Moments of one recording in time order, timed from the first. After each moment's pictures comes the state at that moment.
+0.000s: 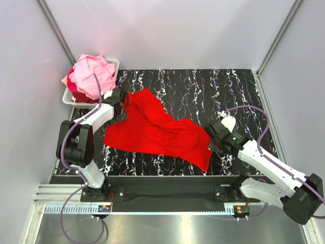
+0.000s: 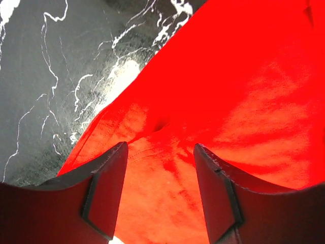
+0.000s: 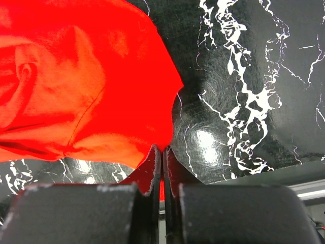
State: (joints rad) left arm -0.22 1.69 1.12 -0.58 -0.41 -0.66; right arm 0.69 1.03 0.83 -0.91 0.43 0.92
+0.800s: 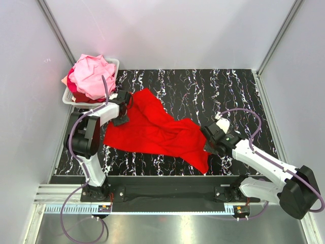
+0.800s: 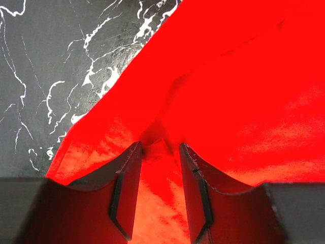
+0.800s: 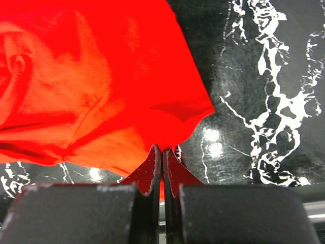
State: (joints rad) left arm -0.24 1.83 1.16 -0.56 -0.41 -0.65; right arm 0.69 1.10 0.74 -0.76 0.37 0.91
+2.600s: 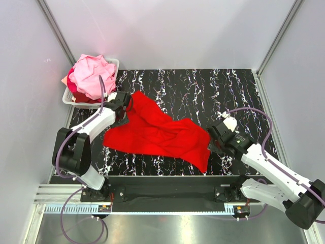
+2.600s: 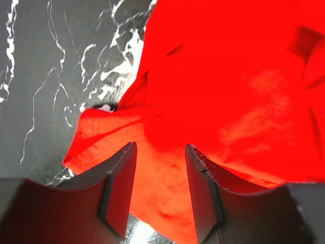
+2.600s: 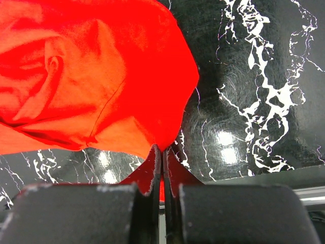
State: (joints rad) left arm -0.31 1.58 1.07 -0.66 -0.44 -0.64; right arm 0.68 0.97 0.81 -0.88 0.36 0.94
